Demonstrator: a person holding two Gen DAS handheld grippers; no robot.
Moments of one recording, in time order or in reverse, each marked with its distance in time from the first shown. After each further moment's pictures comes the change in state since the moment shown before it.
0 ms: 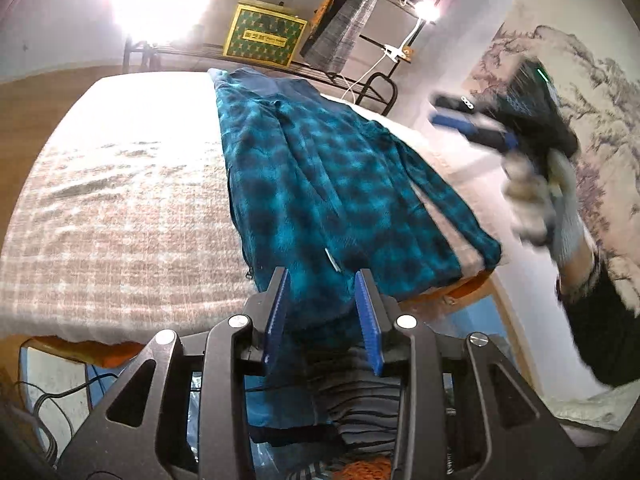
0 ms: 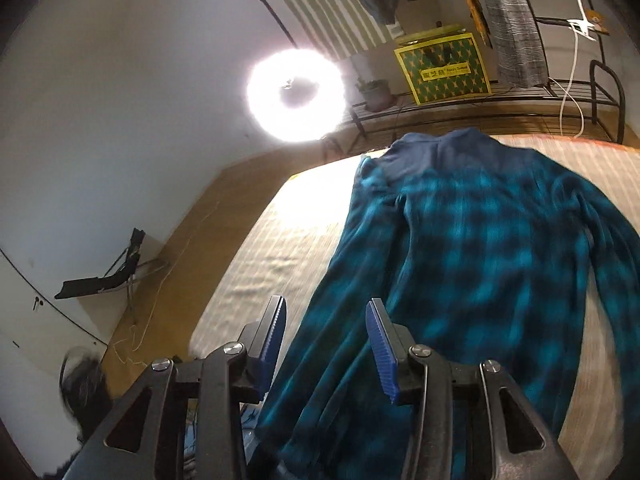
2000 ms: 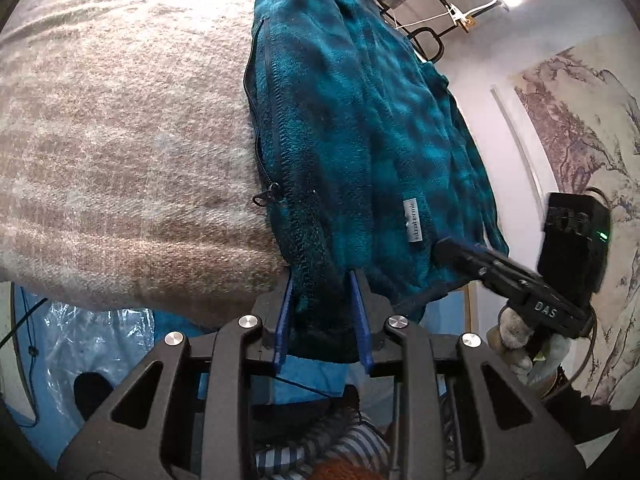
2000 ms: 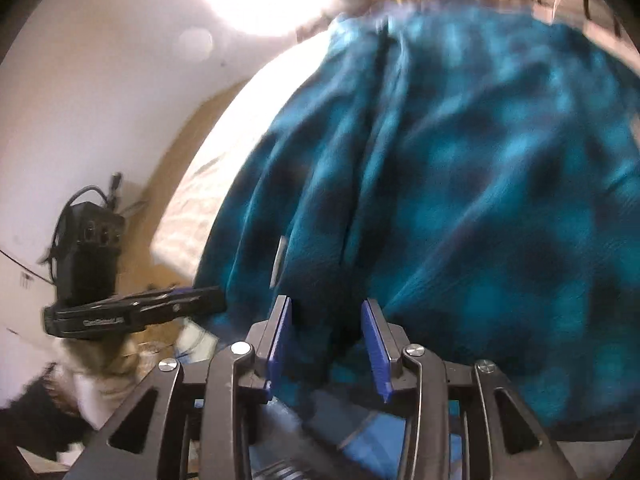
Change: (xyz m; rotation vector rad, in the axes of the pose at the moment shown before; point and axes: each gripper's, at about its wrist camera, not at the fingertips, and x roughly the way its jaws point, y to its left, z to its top) left arm 0.138 0.050 -0.027 -0.316 0.264 -0.081; right arm 0.090 -0.012 -0.151 0.012 0.220 -0.074
